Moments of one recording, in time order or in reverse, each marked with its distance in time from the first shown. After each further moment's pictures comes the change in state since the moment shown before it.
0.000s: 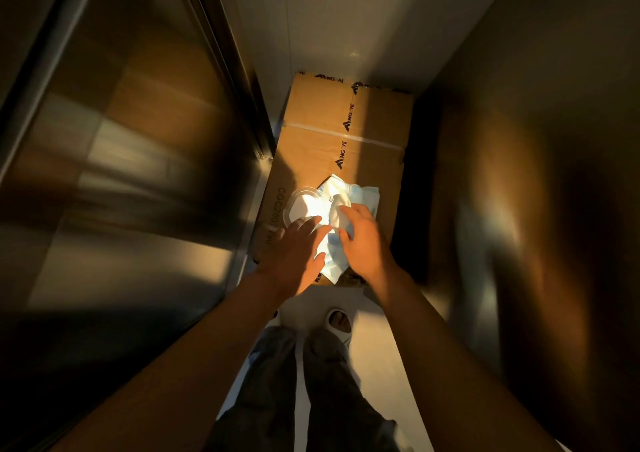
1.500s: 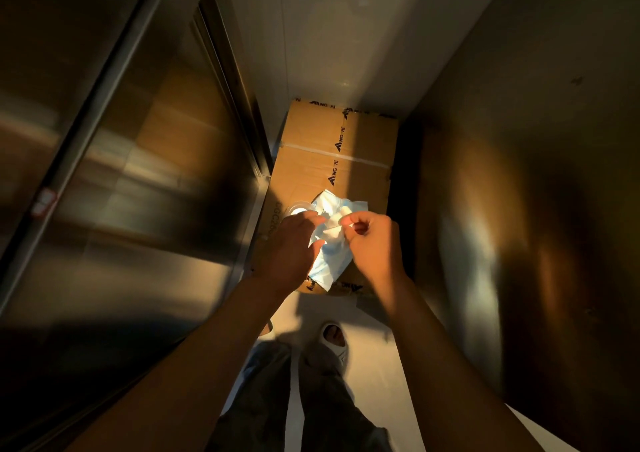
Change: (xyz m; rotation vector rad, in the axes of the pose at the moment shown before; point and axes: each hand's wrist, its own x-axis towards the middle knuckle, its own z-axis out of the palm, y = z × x) left_hand -0.005 0.035 -0.048 -0.210 0.263 0.054; right_hand -0.031 -0.047 -0.062 0.243 0.222 0.135
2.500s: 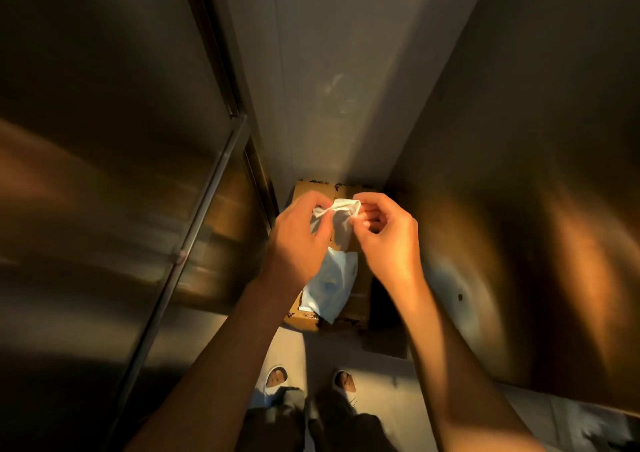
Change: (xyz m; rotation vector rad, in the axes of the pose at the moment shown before) left_hand -0.019 0.192 -0.195 -0.228 0.406 0.172; right_hand -0.098 -0.196 -0.147 0.256 0.195 -0.367
